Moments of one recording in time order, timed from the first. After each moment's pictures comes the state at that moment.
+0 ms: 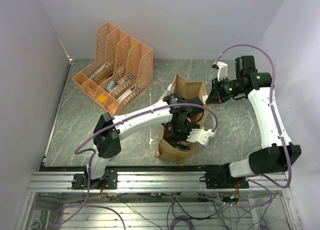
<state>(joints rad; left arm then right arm) -1.15 1.99 1.91 -1.33 0.41 0.89 0.08 1.42 1.58 -1.21 -0.60 -0.31</state>
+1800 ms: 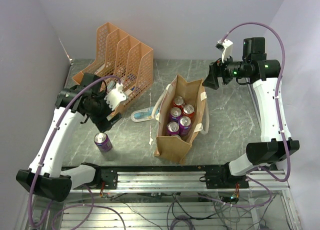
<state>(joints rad) -0.27 1.18 1.41 -1.34 0.18 0.64 0.07 1.54 1.91 -1.17 -0.65 -0.40</state>
